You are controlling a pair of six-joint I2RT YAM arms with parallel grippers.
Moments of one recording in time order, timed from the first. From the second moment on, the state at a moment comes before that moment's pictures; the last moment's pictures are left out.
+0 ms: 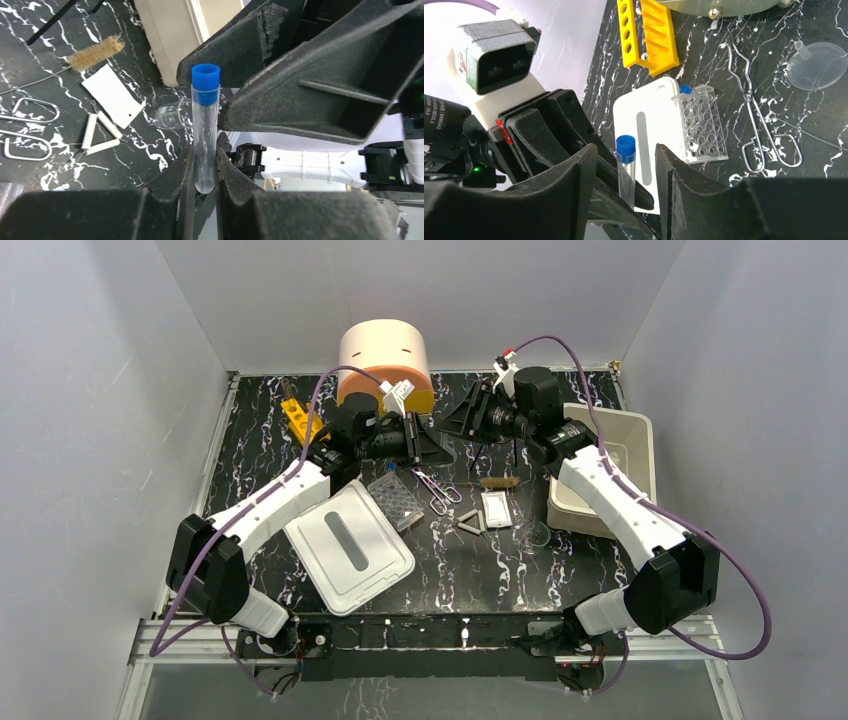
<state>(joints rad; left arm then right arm) -0.59 1.49 1.17 -0.02 0.62 -0.83 0.50 1.40 1.30 -0.30 -0.44 0.78</state>
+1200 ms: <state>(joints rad) -0.58 1.53 1.42 -0.58 0.68 -0.12 0.49 1.51 1.51 -0.64 -0.59 0.75</state>
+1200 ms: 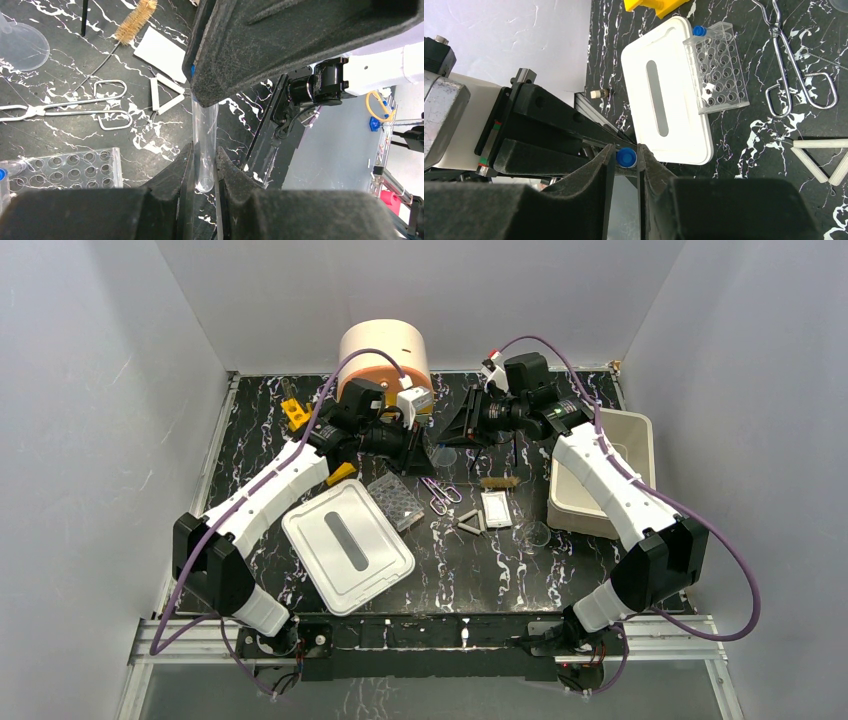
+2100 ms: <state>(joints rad) -0.57 1.51 1.39 -0.56 0.54 -0.19 0.49 1.51 1.47 -0.64 -0.53 0.67</state>
